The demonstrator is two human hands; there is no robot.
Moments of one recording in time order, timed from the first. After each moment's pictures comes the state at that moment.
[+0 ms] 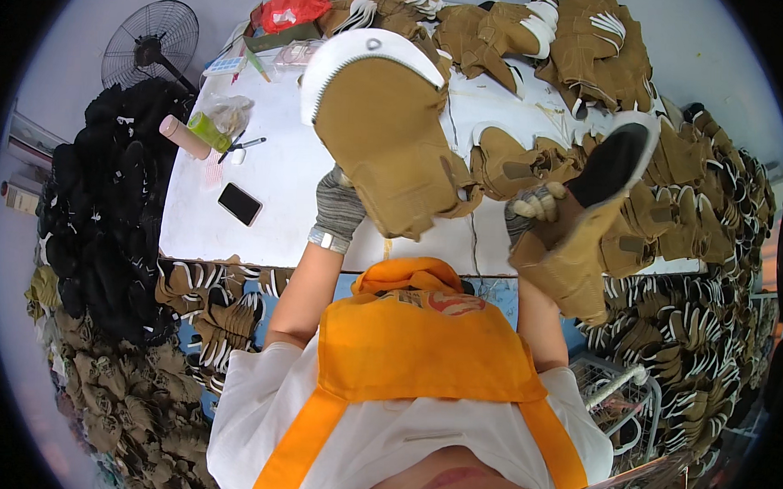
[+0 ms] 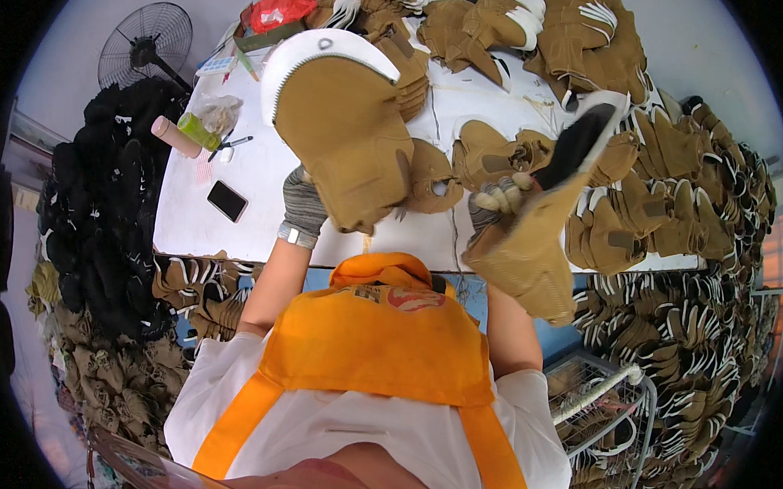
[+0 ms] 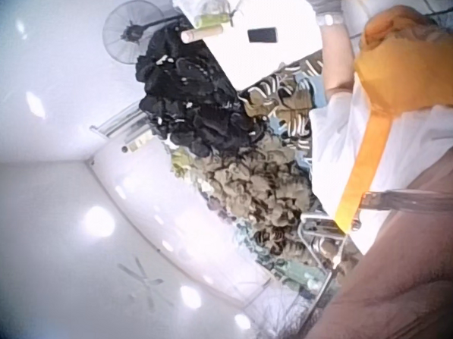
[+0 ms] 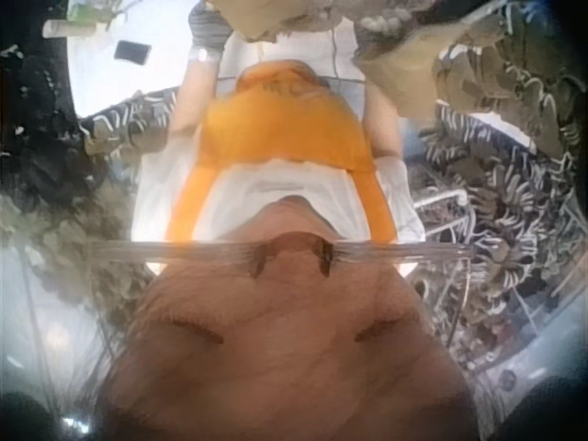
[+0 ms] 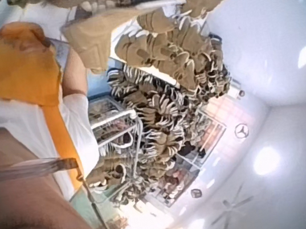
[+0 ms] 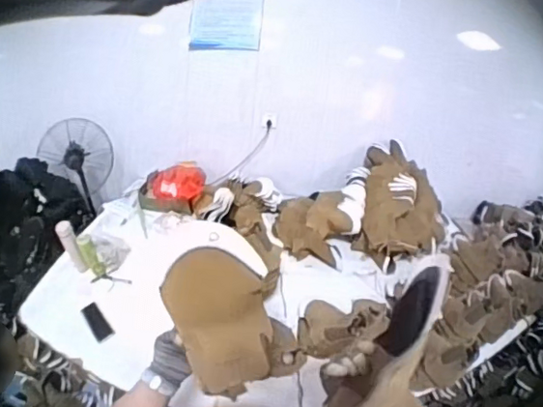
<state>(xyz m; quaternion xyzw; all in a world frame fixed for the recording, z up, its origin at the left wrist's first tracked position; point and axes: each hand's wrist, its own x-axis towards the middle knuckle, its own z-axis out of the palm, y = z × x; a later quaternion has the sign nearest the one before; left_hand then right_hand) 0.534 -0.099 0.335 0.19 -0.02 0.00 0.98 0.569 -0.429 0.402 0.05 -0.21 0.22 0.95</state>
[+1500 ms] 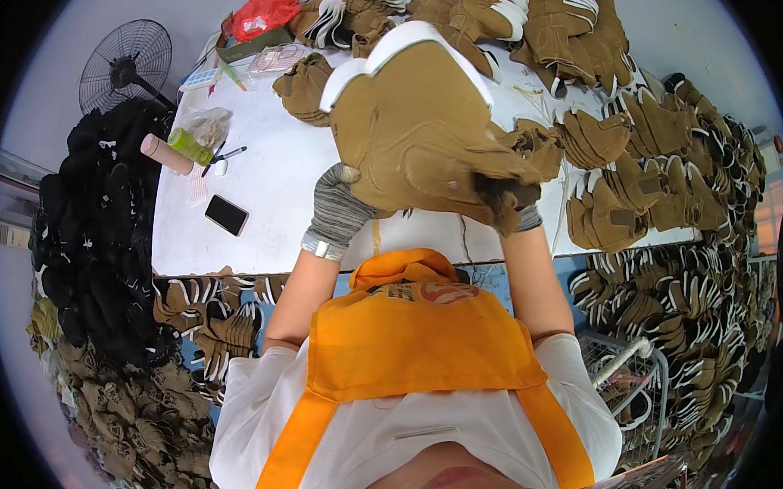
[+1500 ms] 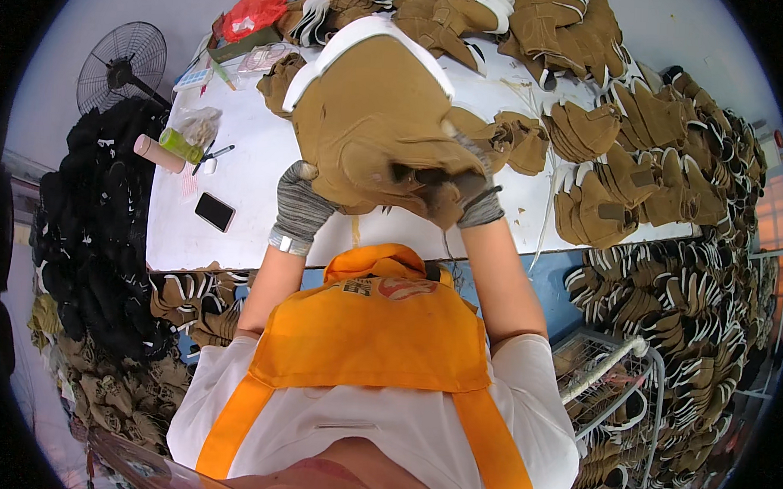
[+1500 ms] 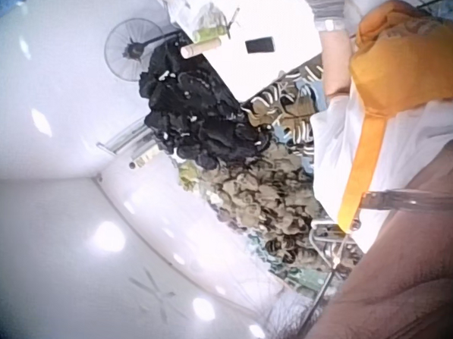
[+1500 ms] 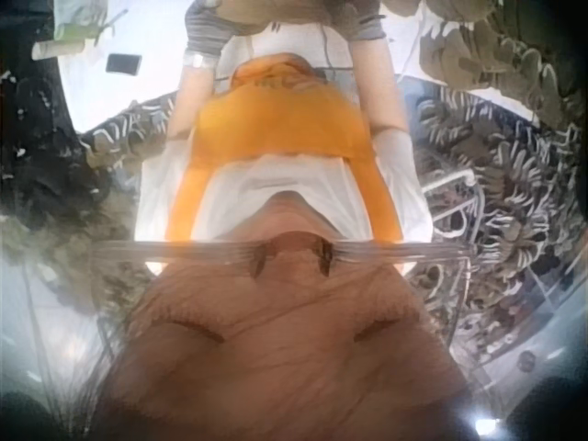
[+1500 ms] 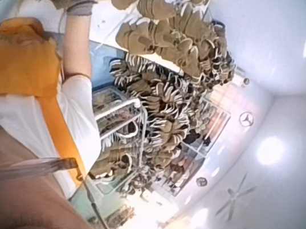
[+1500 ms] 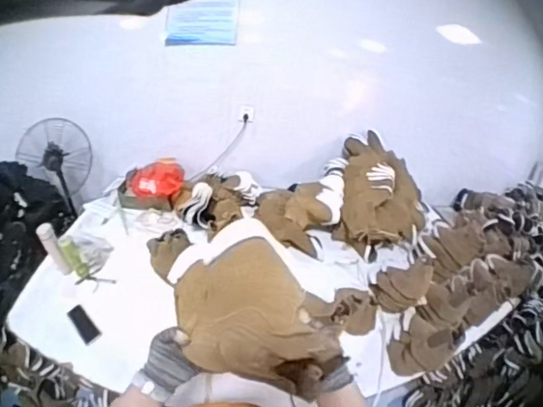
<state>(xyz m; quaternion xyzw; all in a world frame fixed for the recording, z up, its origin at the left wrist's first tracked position) 0.521 -0.138 0.400 0.14 0.00 -0.14 0.98 0.586 -0.392 0.410 -0.71 -0.22 0.06 0.67</state>
